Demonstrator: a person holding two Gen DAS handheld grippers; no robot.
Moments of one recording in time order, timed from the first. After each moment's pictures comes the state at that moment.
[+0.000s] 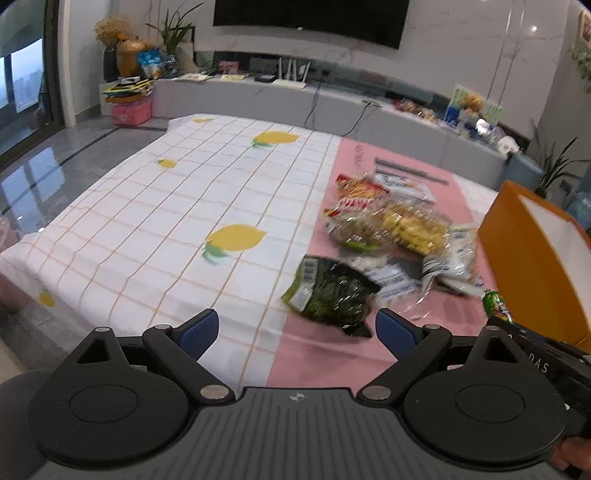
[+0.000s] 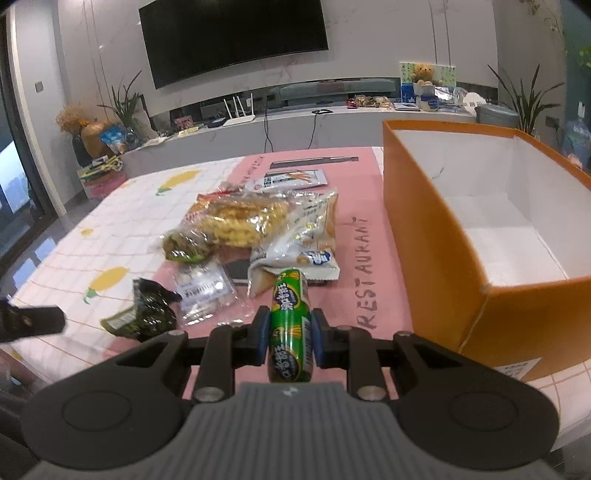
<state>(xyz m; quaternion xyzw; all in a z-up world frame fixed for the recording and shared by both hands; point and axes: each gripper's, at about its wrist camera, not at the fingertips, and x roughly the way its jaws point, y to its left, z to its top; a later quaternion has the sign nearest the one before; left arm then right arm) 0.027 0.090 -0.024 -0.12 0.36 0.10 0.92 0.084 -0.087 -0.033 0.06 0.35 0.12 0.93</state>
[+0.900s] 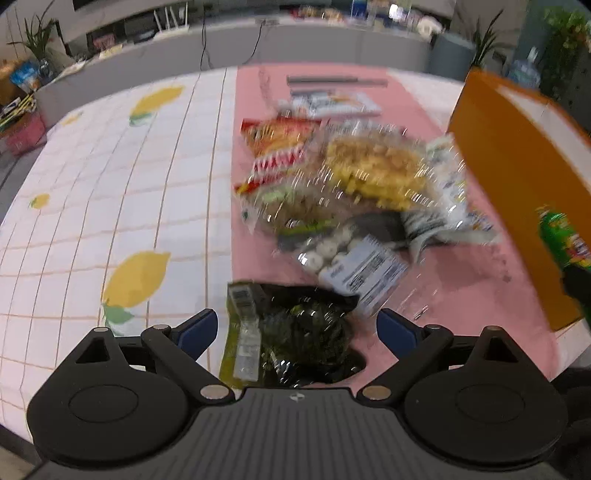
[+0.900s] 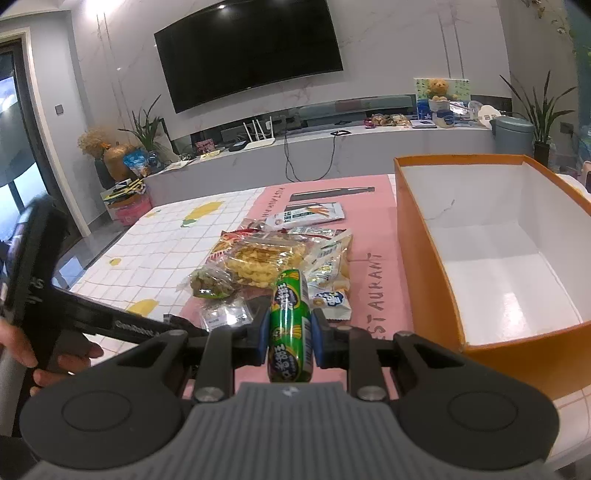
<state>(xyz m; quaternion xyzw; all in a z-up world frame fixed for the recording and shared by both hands) 0.152 0.075 -0.072 0.02 0.50 -0.03 0.86 0.081 -0.098 -0.006 0.07 0.32 0.15 0.93</state>
